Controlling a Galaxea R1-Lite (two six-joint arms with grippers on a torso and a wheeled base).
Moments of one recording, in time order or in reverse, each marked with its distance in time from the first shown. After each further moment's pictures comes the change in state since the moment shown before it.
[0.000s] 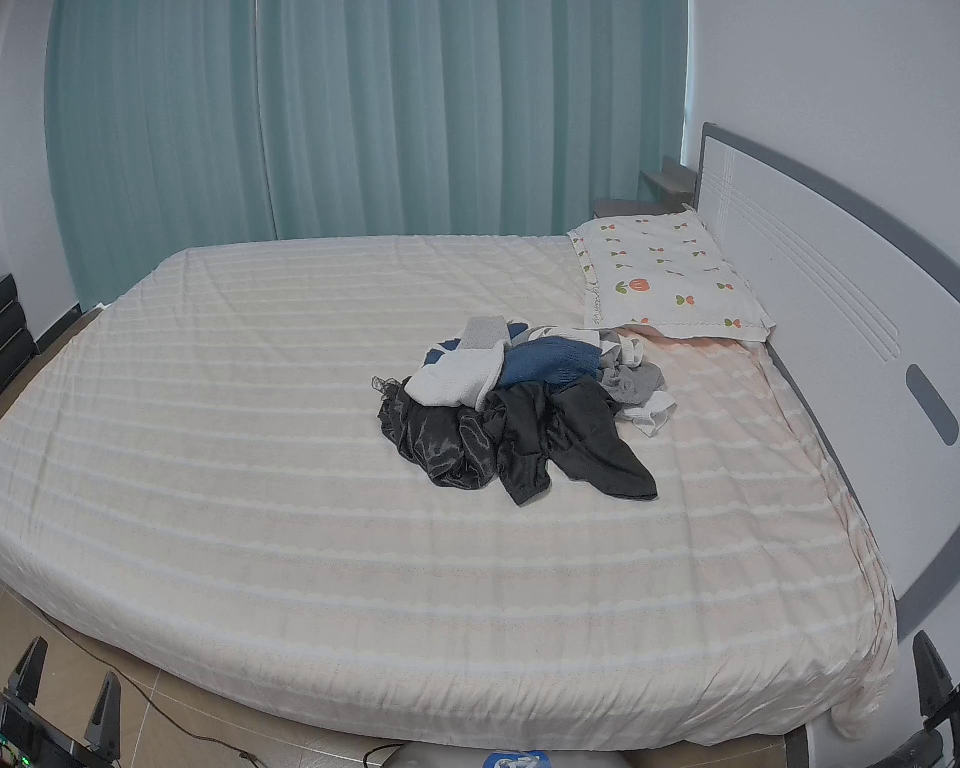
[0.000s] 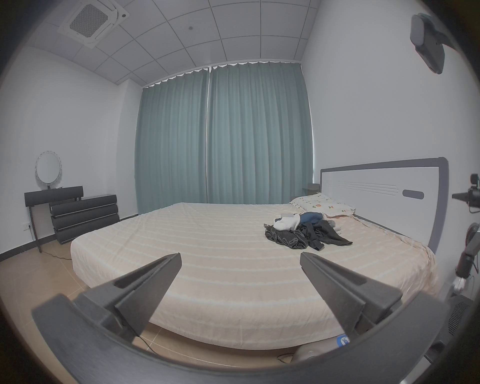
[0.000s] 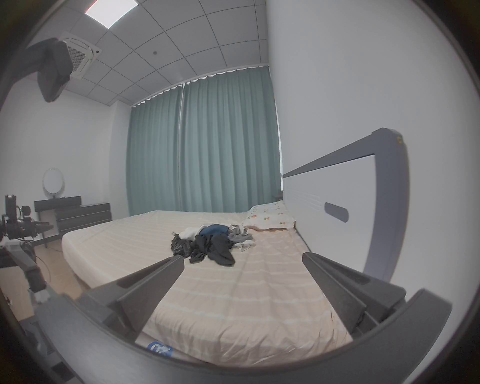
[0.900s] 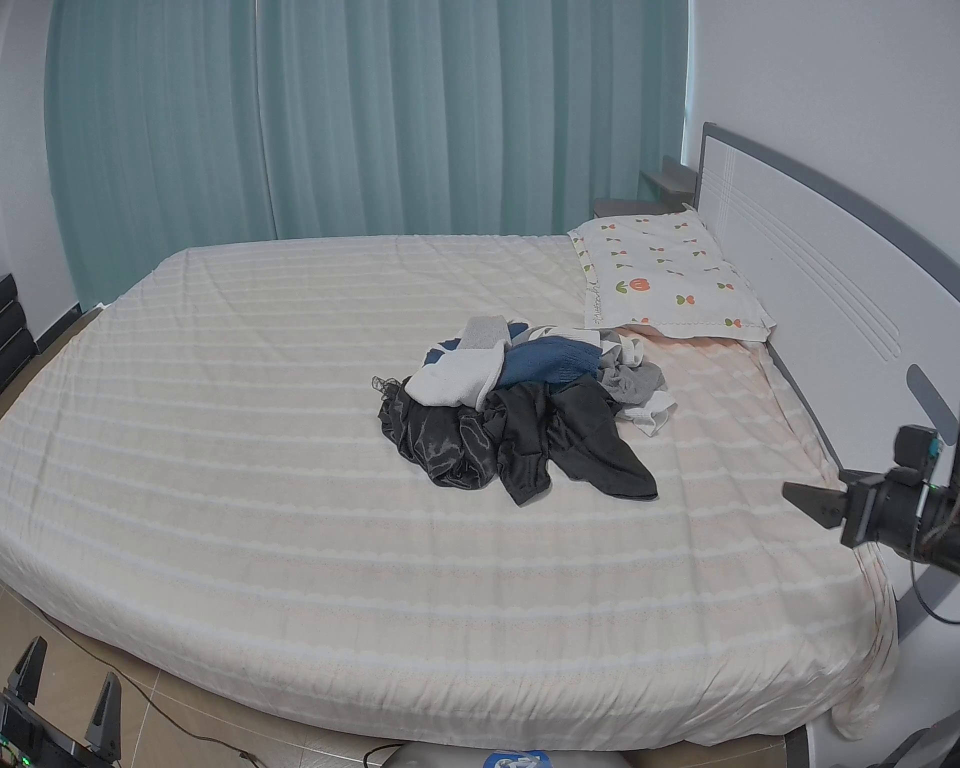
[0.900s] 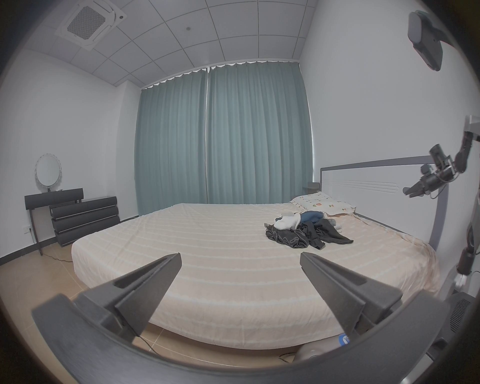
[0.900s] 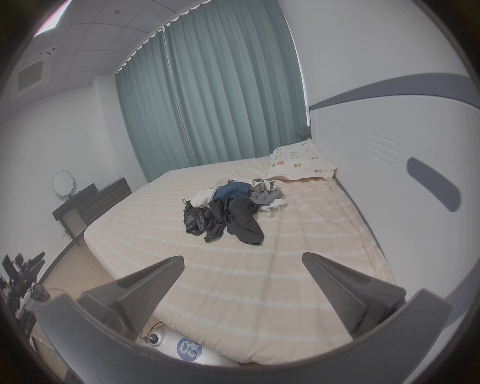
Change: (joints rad) left arm 0.000 0.000 0.000 0.000 0.000 0.015; right arm 0.150 1.218 -0.285 -0.516 0.045 0.108
